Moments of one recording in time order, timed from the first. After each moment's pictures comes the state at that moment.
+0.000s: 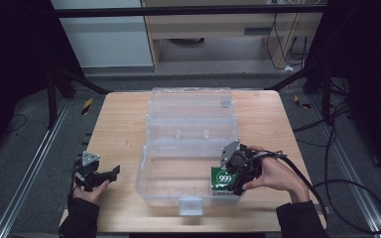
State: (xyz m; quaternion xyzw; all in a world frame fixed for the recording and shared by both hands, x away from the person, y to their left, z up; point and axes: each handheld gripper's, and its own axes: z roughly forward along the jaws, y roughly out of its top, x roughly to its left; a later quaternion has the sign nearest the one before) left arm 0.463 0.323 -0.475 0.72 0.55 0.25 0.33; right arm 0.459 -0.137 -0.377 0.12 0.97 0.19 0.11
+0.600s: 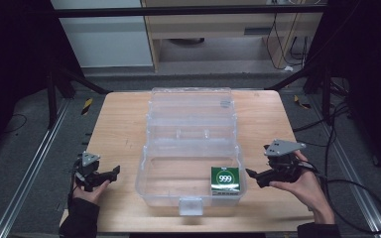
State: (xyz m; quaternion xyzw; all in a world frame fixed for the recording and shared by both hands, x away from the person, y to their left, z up) left arm 0.463 0.322 -0.476 0.73 0.55 0.25 0.33; right arm 0.442 -0.234 -0.388 0.32 0.84 0.37 0.22
